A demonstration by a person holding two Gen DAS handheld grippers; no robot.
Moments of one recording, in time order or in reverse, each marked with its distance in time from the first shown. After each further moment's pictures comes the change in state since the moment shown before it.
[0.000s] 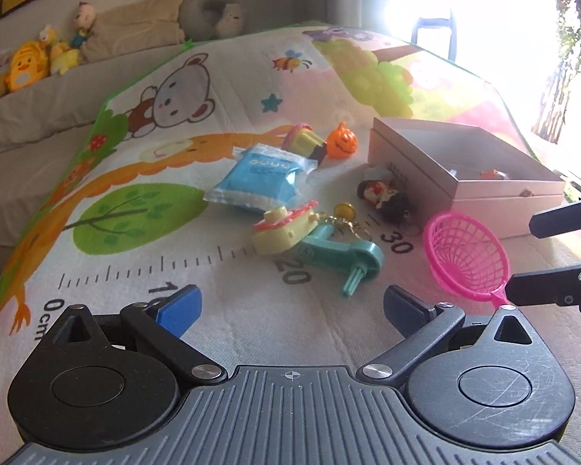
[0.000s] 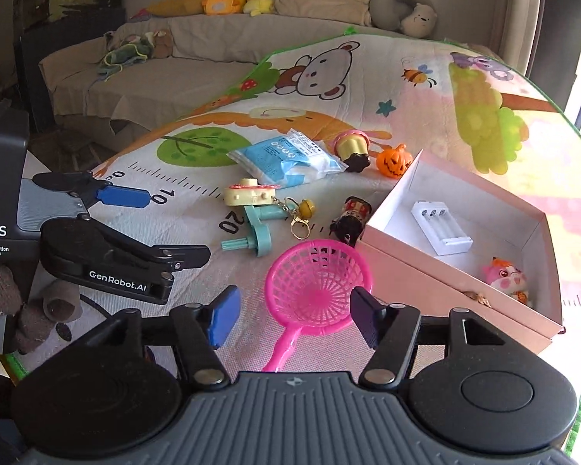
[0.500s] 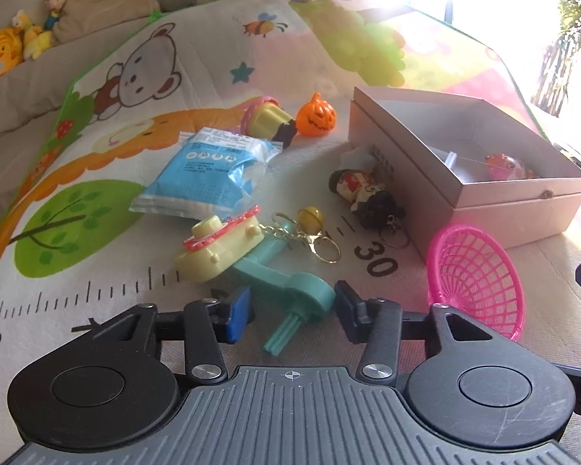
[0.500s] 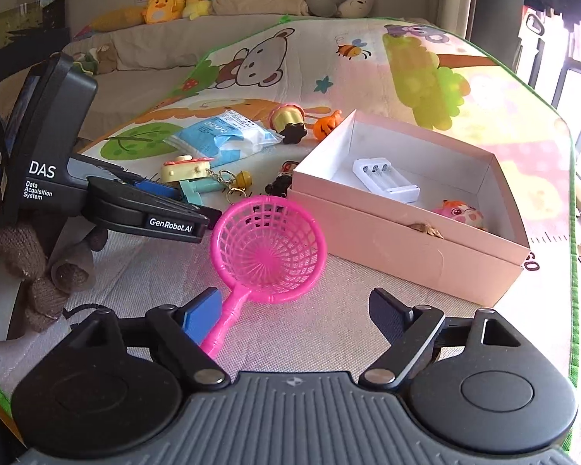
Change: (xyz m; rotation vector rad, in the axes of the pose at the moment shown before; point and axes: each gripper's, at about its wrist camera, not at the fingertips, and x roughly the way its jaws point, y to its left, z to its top) left arm 0.058 -0.028 0.025 0.017 0.120 -0.013; right arm 0.006 -0.024 -0.039 0.137 -0.007 -0.111
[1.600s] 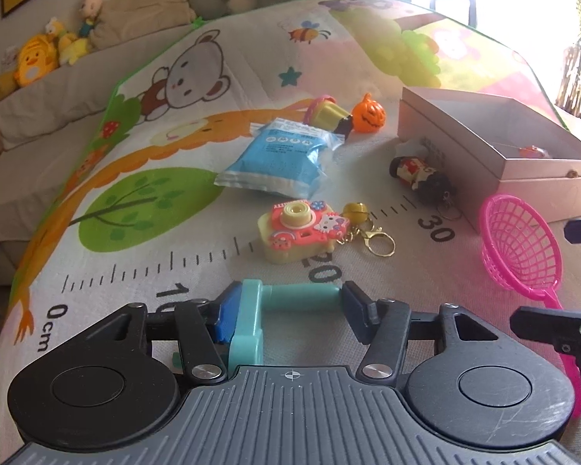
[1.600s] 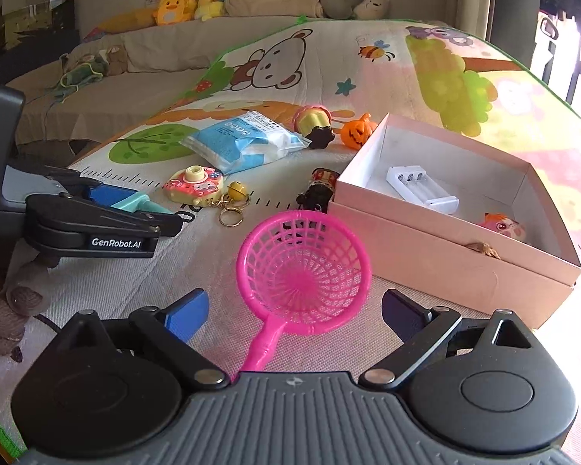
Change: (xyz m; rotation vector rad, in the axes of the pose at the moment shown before) left arm -0.030 0.031 -0.028 -0.004 -0.029 0.093; right arm 0.033 0.025 0.011 -0.027 -0.021 0.030
